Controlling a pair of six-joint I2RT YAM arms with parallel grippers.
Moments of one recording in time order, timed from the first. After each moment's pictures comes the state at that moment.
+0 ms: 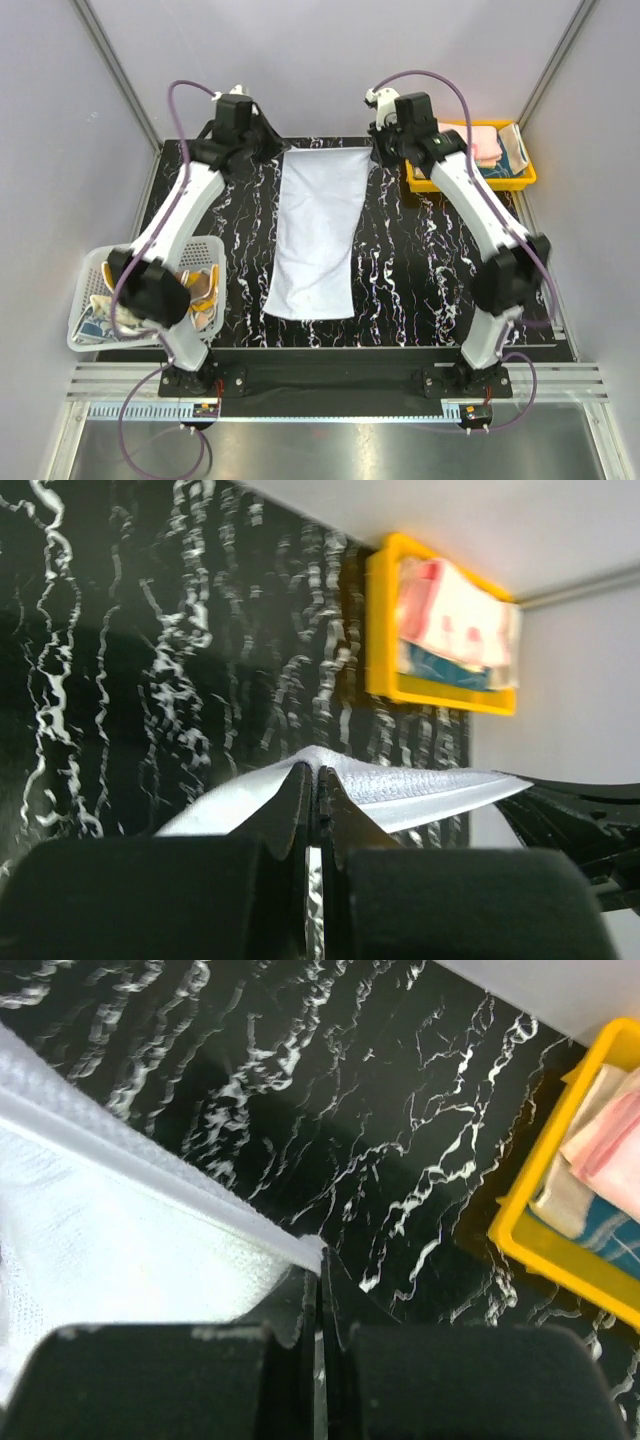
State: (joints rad) left arm -0.34 1.64 1.76 -0.59 0.06 -0.78; right arm 0.40 1.73 1.83 -0.68 -0.11 -0.11
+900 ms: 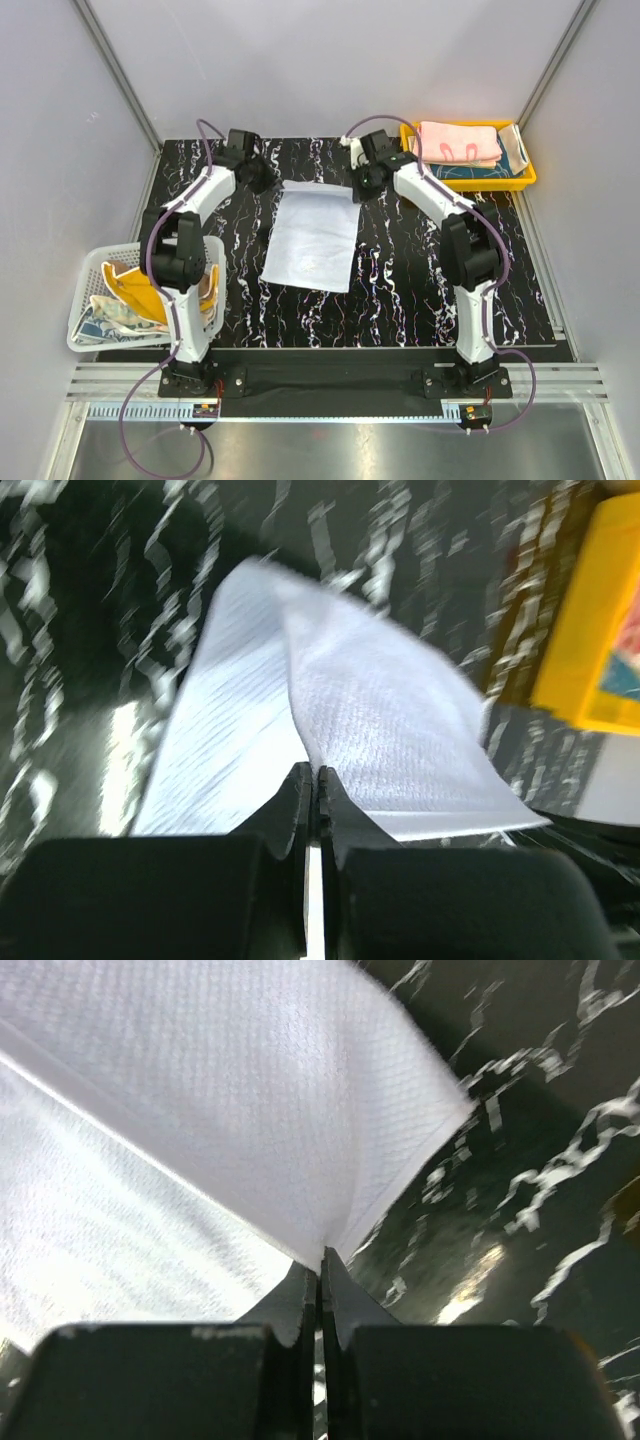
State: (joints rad) left arm -0.20 2.03 1.67 -0.46 0.22 -0.76; right arm 0.41 2.13 1.84 -0.62 -0.16 -0.05
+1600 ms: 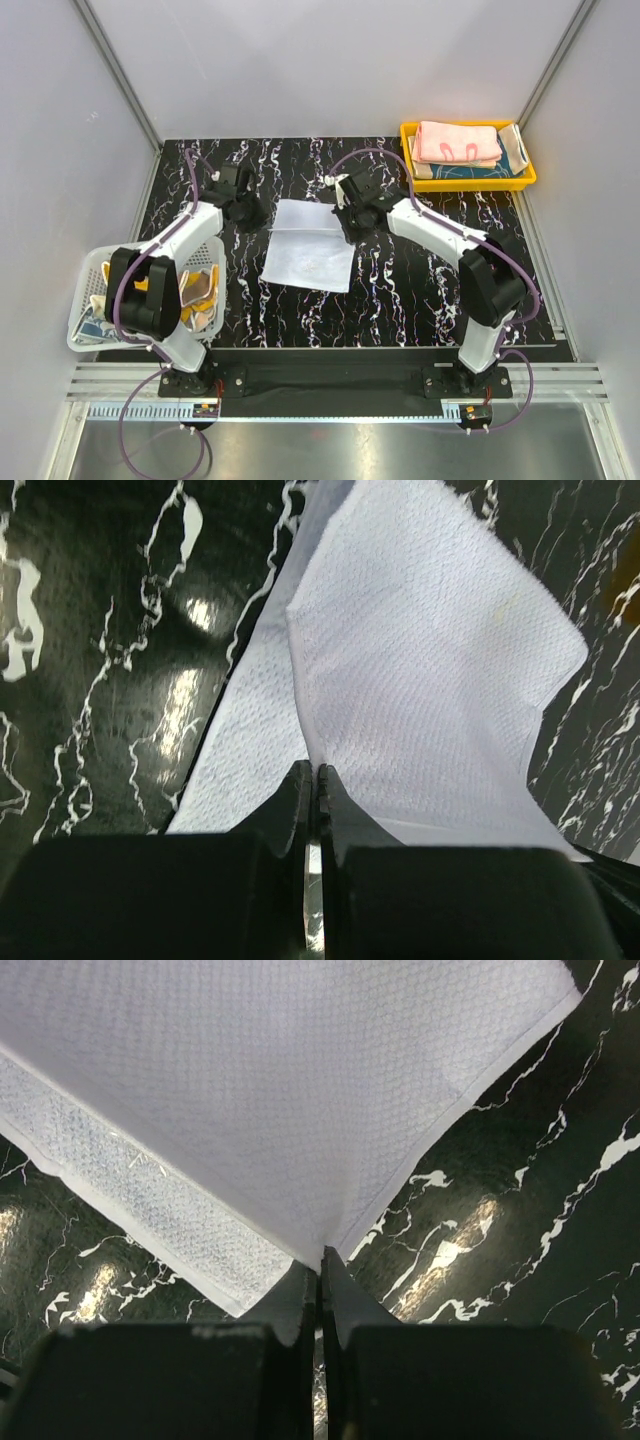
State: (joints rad) left arm -0.24 1.63 1.19 -0.53 0.10 -0.76; right arm 0.64 1.82 1.43 -0.60 -0.02 0.08
